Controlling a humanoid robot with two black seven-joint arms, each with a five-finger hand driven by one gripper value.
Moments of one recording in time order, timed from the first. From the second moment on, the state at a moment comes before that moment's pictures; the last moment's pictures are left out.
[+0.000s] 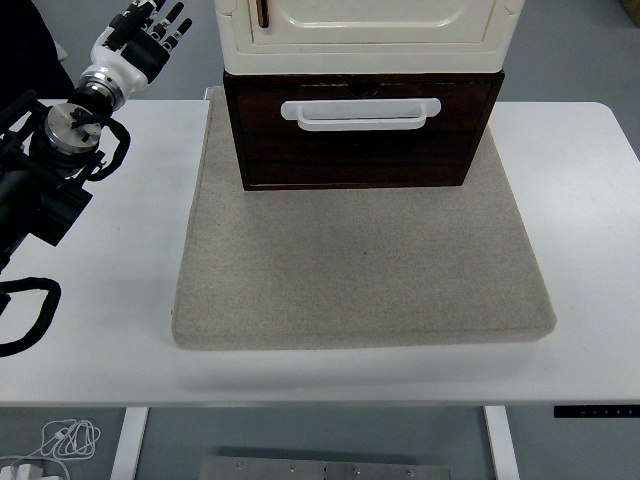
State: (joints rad) left arm -1.06 0.22 -0.90 -0.38 -0.20 -0.23 -0.05; right arm -0.03 0.00 0.13 0.15 -0.15 0.22 0.04
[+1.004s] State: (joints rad) left arm -1.06 0.26 -0.89 -0.36 -0.18 -0.29 -0.06; right arm -0.03 0.00 0.13 0.15 -0.15 0.22 0.04
